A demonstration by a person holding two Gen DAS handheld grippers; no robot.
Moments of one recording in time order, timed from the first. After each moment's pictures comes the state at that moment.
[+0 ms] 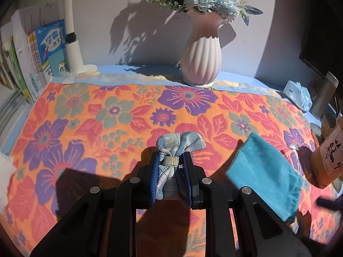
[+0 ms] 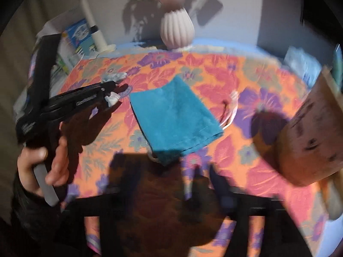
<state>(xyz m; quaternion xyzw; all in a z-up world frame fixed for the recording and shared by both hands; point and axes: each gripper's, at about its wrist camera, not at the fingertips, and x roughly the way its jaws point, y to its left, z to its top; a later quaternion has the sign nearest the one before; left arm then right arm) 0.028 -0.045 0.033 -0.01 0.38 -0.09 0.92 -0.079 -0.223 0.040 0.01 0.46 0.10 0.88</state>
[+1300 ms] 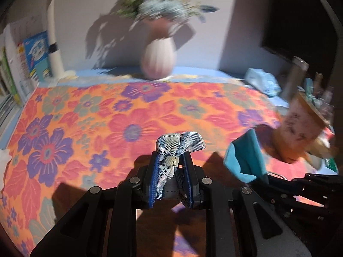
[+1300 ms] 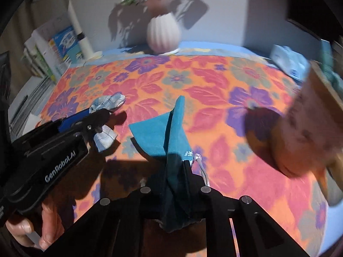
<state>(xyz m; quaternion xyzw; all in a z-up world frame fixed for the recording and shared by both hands) -0.048 -0.091 0.056 0.01 0.36 -0.16 0.92 -0.087 -0.221 0.042 0.05 0.47 0.04 0.88</state>
